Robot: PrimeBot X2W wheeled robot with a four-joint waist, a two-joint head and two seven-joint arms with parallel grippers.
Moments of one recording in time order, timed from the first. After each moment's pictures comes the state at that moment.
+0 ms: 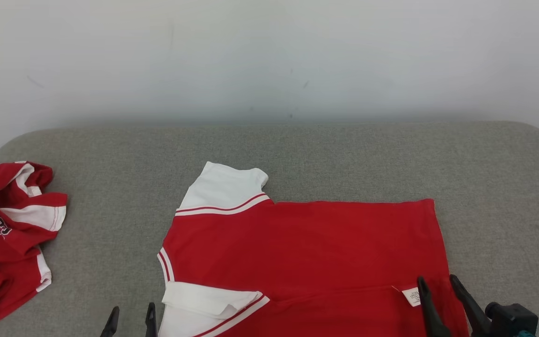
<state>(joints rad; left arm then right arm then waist) 0.05 0.30 -0.35 0.21 -0.56 0.15 -0.26 0.08 -0.17 0.02 0.20 0.34 0.13 -0.10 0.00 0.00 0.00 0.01</state>
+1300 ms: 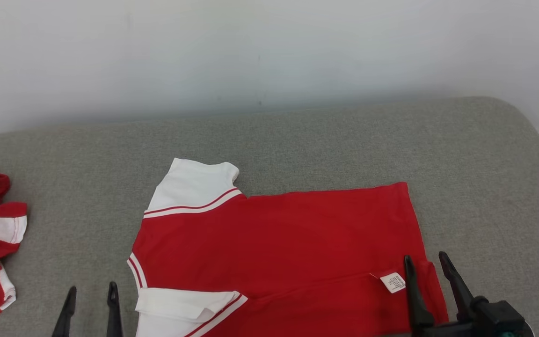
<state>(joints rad) 0.10 0.05 0.11 0.12 -0.12 -0.09 -0.26 0.06 -0.05 0.01 0.14 0.13 0.13 -0.26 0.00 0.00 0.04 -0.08</state>
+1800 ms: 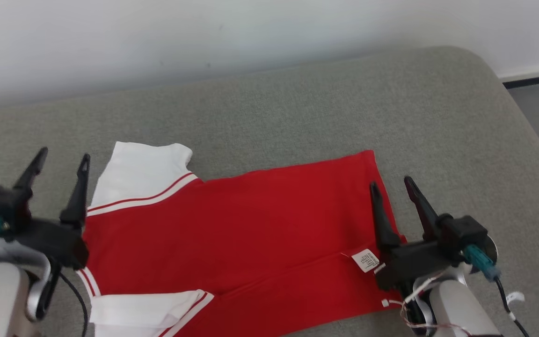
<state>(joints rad) -0.43 0.42 -0.16 0.35 -0.31 -0.13 -0.19 -0.30 -0.06 0.09 0.38 0.15 0.13 -0.26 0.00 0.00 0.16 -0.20</state>
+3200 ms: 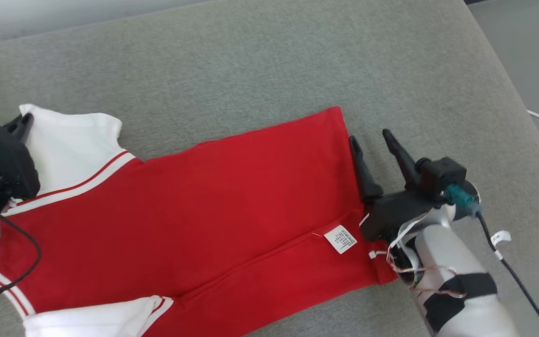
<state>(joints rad) -0.91 0.63 -0.54 0.69 -0.82 -0.13 0.26 -0.58 -0.09 0.20 0.61 0.23 0.13 -0.26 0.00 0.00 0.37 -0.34</state>
